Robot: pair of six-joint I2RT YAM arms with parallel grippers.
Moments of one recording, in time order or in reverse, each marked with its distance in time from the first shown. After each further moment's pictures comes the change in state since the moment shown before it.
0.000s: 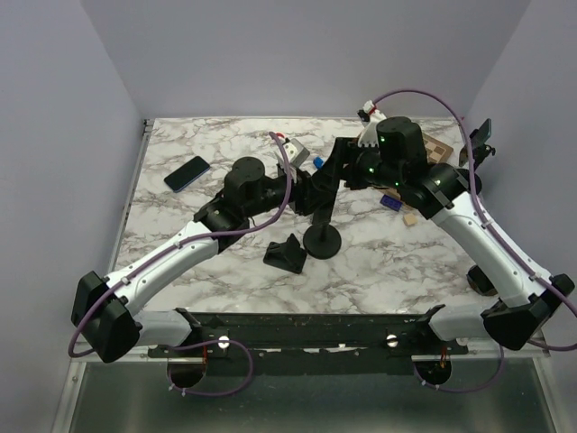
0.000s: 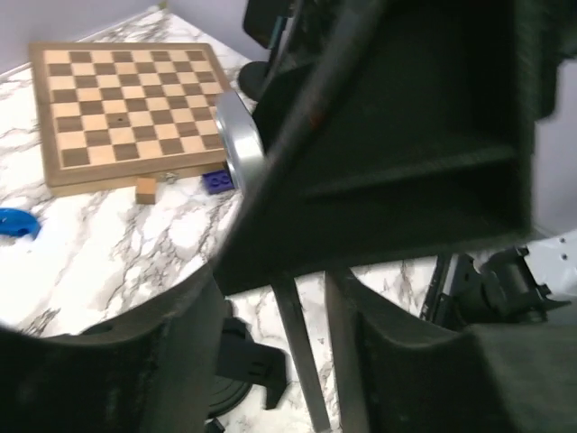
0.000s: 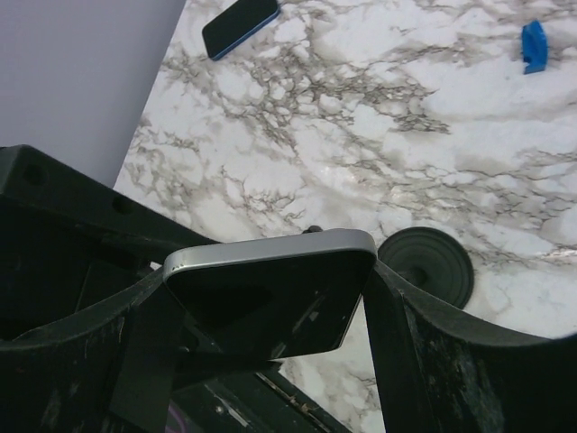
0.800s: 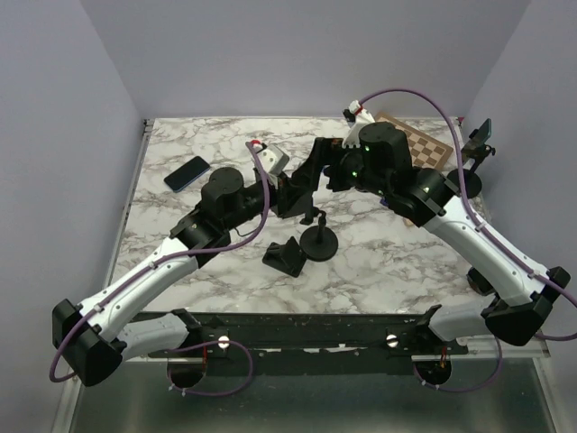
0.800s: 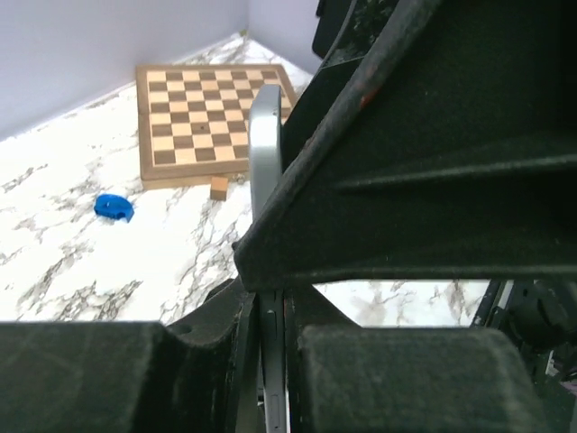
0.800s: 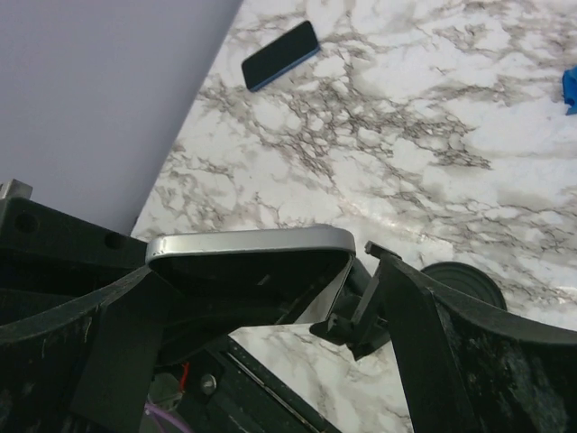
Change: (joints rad) left arm 0.010 -0.154 -0.050 -0.104 -0.173 0.095; right arm 0.176 0.041 0.049 0.062 0.168 0.042
